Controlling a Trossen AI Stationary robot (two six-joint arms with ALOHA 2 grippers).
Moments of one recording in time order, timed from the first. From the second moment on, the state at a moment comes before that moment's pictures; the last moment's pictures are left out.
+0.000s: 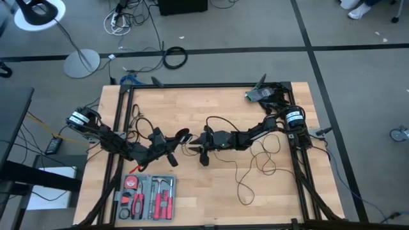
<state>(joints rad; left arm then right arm) -0.45 1.53 0.29 1.35 -0.96 -0.14 0.09 2.04 0.97 0.80 0.12 0.21</state>
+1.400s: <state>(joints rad) -0.43 1.53 0.31 1.43 -0.93 -0.04 0.04 2.19 0.98 0.97 0.00 0.25</state>
